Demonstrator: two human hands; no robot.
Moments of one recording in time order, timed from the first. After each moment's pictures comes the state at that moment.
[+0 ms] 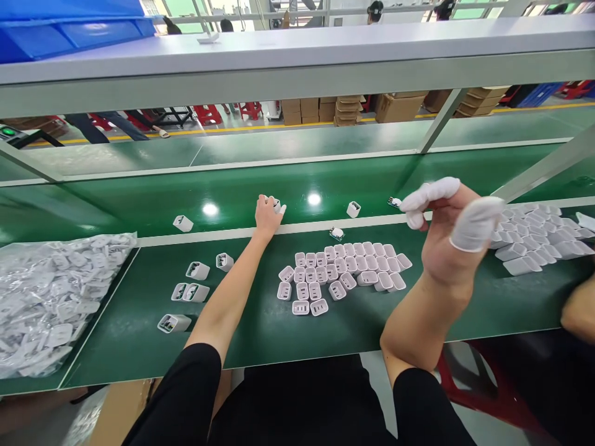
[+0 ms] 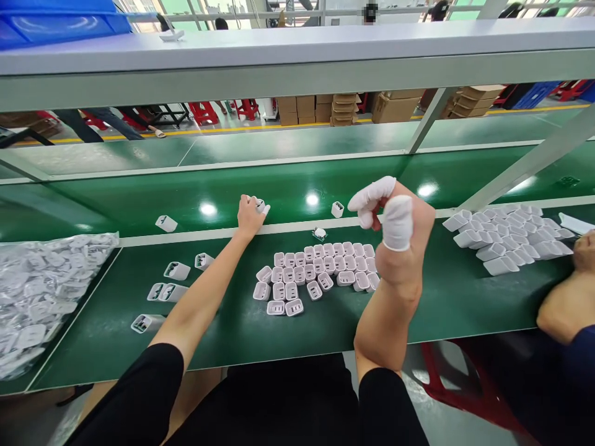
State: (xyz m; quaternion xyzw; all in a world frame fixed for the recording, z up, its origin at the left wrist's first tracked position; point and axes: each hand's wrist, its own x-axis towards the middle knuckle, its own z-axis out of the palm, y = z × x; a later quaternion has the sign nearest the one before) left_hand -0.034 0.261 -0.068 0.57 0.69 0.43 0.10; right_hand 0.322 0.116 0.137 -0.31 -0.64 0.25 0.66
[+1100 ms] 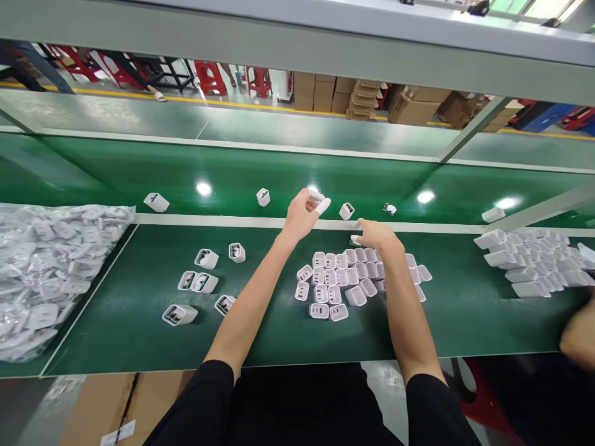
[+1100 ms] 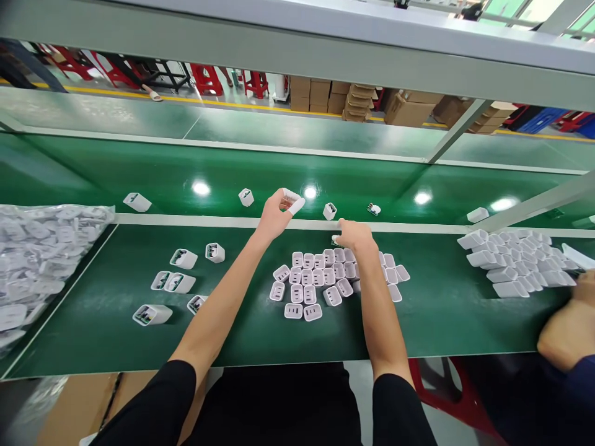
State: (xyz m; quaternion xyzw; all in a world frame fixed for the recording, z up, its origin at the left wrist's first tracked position) left_hand 0.014 0.204 -0.001 0.53 0.54 0.55 0.36; right_hand 0.261 0.244 -0.005 -0.62 -0.76 0.12 -0.18
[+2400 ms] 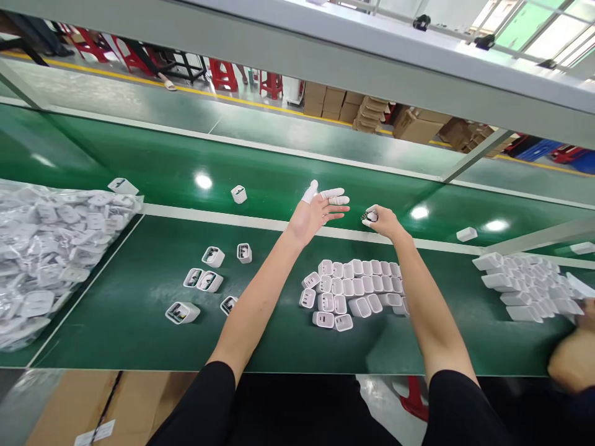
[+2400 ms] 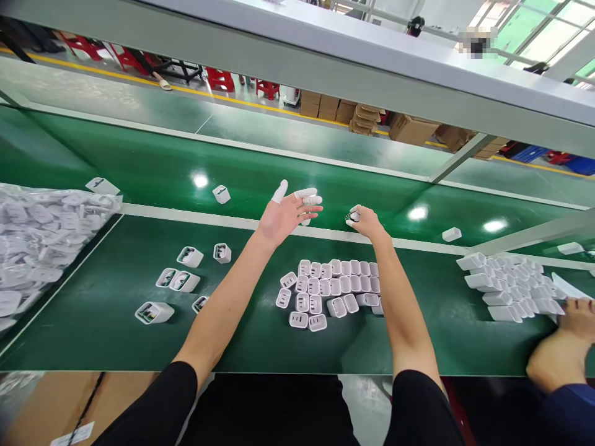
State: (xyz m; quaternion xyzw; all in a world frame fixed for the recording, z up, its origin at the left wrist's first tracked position) left_hand -0.003 0.189 0.042 0.30 0.28 0.59 0.69; right_hand 0.300 0.352 -0.048 -0.58 -0.79 0.17 0.10
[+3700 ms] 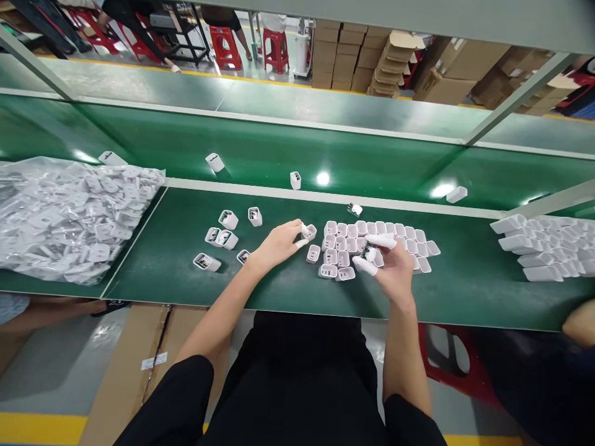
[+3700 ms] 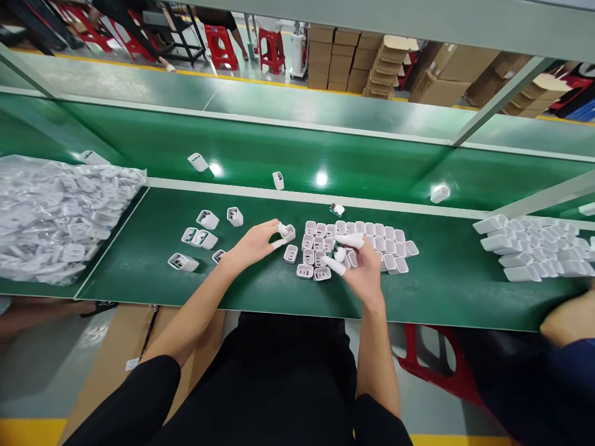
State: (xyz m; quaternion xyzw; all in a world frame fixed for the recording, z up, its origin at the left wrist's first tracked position) left_hand -0.049 0.041 -0.046 0.75 0.57 0.21 0.24; right_hand 0.274 0.050 -0.030 -0.37 -0.70 0.34 0.51
